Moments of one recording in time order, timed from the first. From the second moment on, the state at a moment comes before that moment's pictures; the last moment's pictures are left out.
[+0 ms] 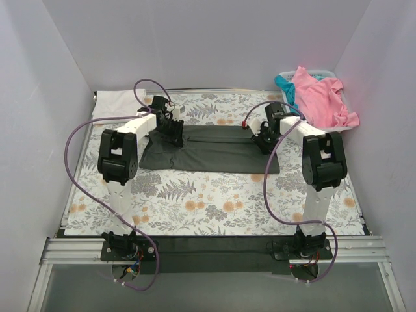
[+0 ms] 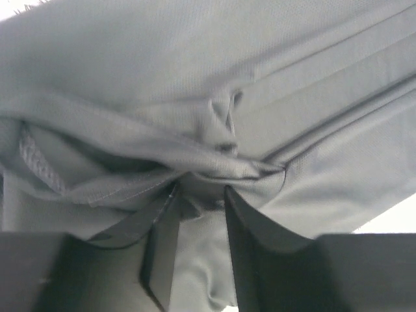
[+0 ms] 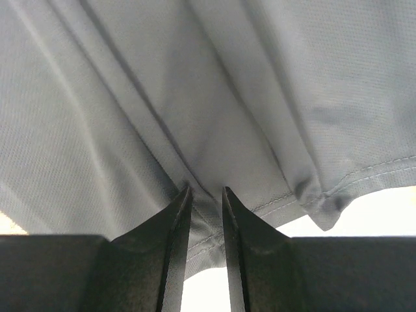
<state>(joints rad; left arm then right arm) -0.22 2.17 1.65 -0.63 0.38 0.07 0.22 2.01 1.43 -0.69 -0.24 -0.79</state>
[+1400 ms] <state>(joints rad) -0.21 2.44 2.09 -0.63 0.18 -0.01 0.33 1.91 1.28 -0.95 -0.39 -0.78</state>
